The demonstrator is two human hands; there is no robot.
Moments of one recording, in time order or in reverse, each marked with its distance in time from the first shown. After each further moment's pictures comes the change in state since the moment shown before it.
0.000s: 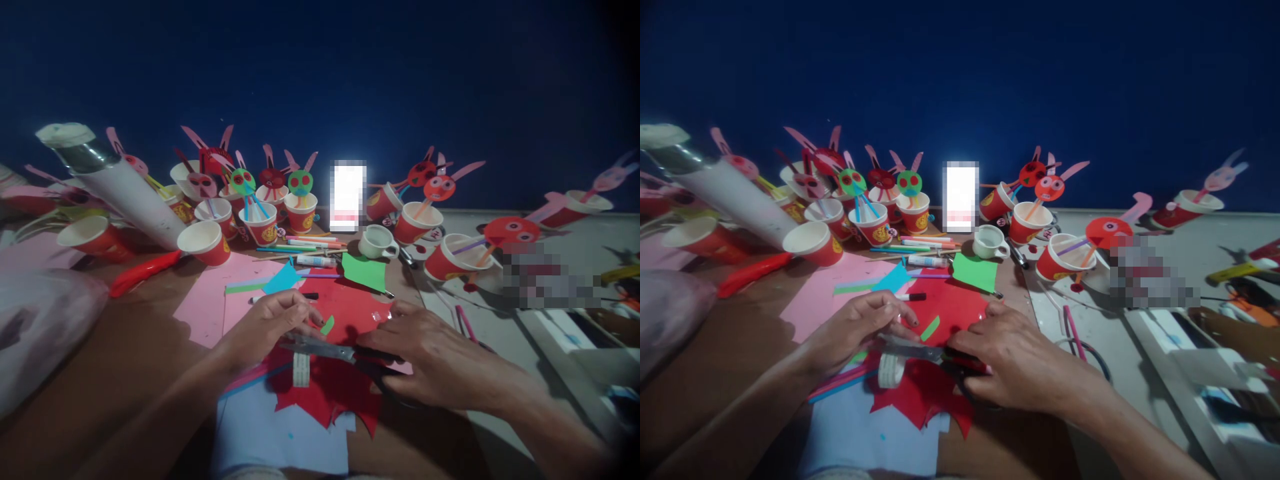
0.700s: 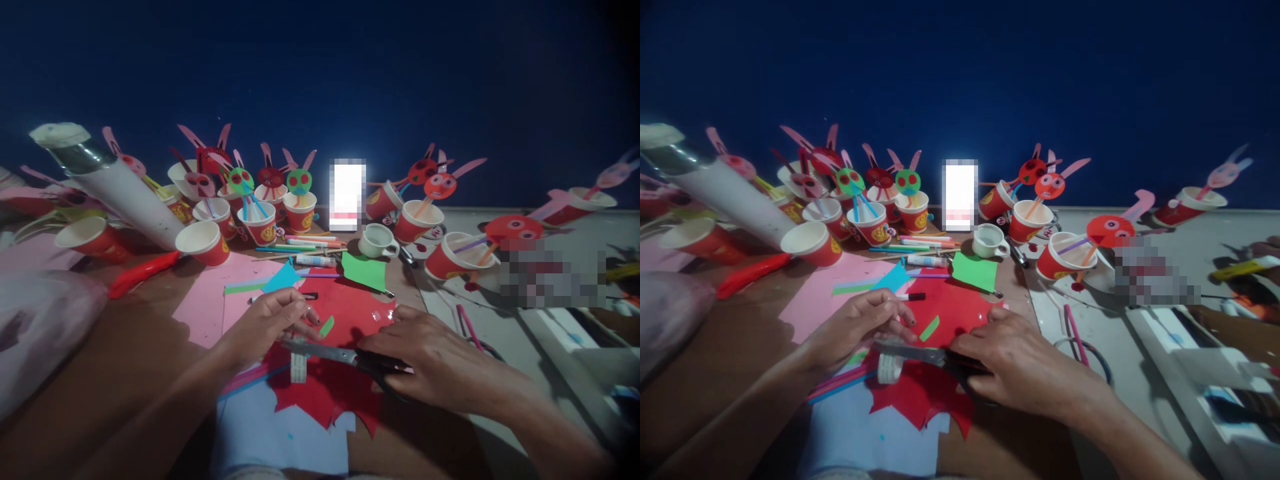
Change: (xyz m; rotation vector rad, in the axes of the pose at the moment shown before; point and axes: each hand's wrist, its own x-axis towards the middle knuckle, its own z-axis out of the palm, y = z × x) left_hand 0.005 -0.003 -0.002 -0.027 0.040 -0.040; right_hand -0.004 0.004 0.005 0.040 -0.034 0.015
